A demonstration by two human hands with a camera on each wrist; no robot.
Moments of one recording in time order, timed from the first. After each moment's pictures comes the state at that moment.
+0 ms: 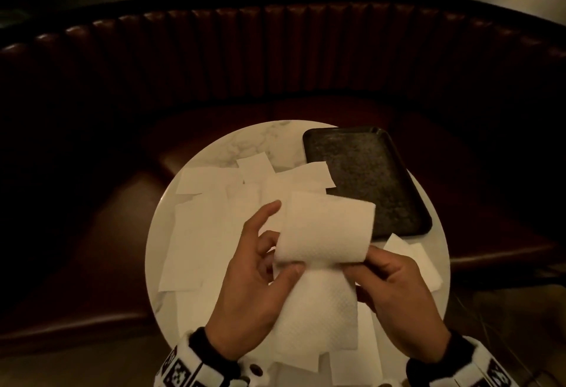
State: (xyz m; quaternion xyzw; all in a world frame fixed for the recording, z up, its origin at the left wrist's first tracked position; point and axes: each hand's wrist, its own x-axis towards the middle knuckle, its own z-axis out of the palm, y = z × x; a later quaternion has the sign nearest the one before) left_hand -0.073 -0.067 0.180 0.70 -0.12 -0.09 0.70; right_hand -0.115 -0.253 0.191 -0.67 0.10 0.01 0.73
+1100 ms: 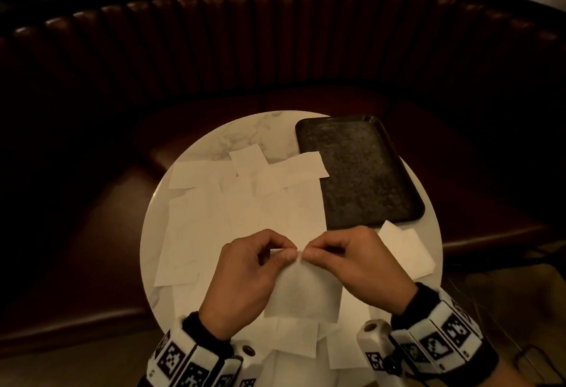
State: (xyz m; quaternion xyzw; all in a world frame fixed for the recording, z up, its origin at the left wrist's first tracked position) left_hand -0.060 -0.060 0.170 0.82 -0.13 -0.12 0.54; right_hand -0.086 -0.252 0.182 -0.86 -0.01 0.07 0.51
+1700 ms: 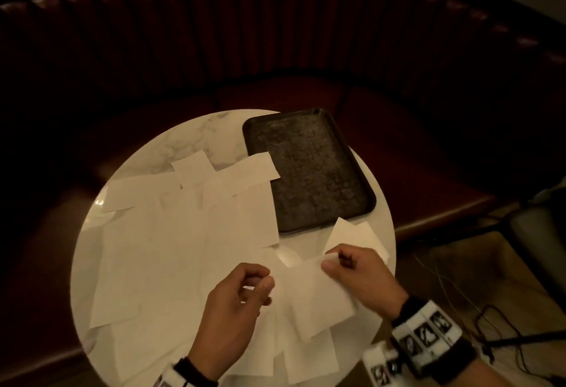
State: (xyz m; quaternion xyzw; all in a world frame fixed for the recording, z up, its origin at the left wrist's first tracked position) left_hand -0.073 -0.131 0.114 0.80 -0.03 -0.22 0.55; right_hand -0.109 -0.365 0.103 -0.78 0.19 0.10 0.59
